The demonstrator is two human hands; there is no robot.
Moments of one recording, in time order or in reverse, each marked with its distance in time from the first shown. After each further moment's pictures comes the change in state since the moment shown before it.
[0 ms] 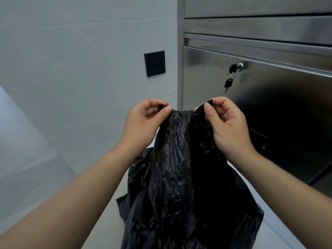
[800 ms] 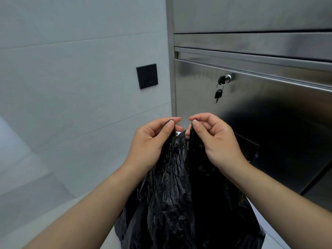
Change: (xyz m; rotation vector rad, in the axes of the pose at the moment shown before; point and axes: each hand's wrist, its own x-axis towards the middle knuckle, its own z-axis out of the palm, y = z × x) left_hand -0.012 0.000 0.026 -0.118 -0.151 0.011; right_hand -0.002 0.000 -0.002 0.111 -0.155 0.061
